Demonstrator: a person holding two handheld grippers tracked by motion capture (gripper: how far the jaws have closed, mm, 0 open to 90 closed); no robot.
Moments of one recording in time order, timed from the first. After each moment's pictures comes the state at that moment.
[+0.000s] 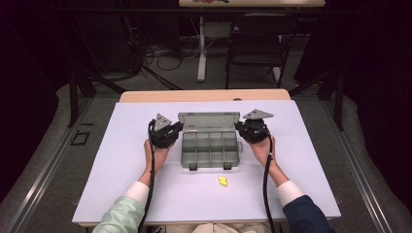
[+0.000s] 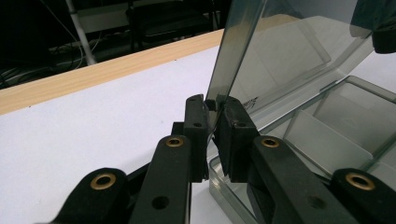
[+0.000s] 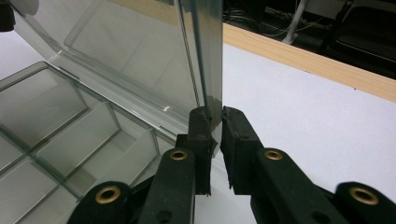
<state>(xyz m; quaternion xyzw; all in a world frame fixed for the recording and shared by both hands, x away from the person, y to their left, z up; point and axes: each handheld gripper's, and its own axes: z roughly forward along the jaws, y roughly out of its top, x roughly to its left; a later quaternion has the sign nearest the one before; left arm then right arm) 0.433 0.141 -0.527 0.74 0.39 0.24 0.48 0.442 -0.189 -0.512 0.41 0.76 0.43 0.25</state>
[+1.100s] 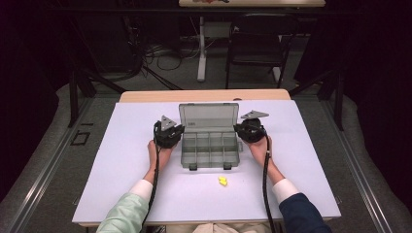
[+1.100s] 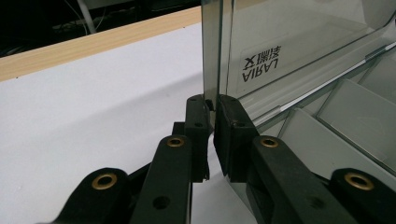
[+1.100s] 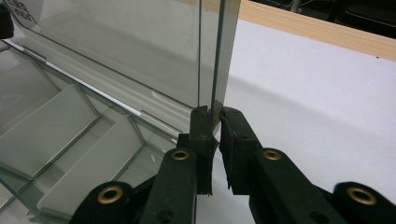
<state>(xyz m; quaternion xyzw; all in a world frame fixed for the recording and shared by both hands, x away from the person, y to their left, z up) 0.450 0.134 -0.553 0.76 0.41 0.24 0.44 0.460 -0.187 -0.536 0.44 0.77 0.40 0.23</state>
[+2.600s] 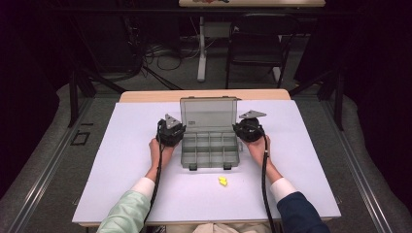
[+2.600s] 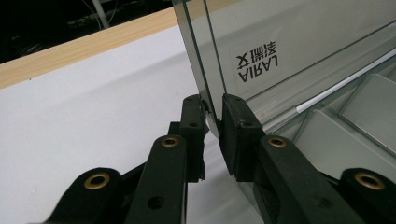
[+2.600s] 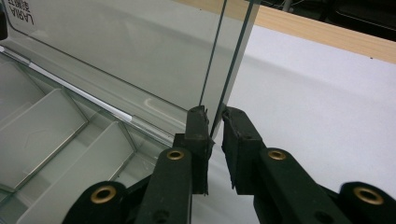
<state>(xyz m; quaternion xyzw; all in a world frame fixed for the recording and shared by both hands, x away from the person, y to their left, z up) 0.456 0.124 -0.551 0.77 0.42 0.26 0.41 0.464 -0.182 -0.538 0.45 0.77 0.39 0.24</state>
